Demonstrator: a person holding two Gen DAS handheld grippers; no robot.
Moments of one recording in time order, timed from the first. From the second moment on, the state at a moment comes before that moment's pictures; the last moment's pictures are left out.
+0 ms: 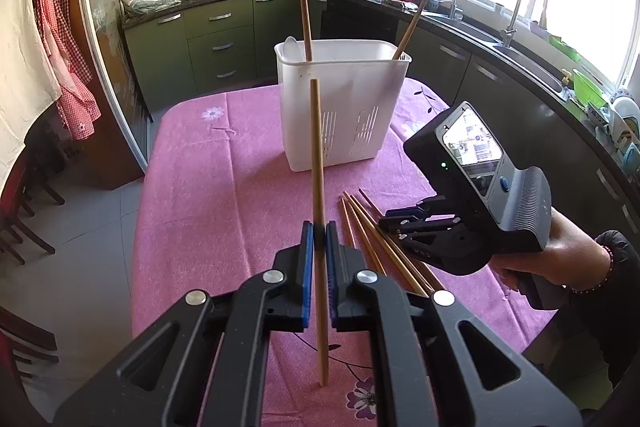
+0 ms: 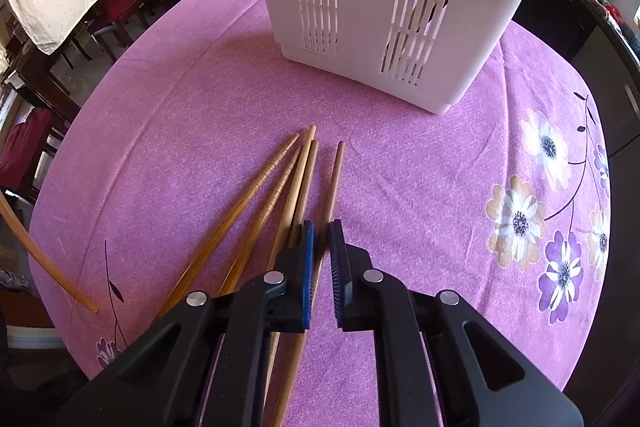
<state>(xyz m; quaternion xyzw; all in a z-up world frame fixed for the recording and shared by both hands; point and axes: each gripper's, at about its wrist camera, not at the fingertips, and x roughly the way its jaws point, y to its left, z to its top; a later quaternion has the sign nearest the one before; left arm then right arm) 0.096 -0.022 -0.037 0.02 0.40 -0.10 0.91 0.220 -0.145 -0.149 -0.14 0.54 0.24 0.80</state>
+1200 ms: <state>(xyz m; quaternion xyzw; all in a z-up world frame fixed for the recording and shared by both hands) 0.062 -0.031 -0.004 0.05 0.36 -0.11 0.92 0.093 -0.255 -0.014 -0.06 0.36 0.28 0.89</state>
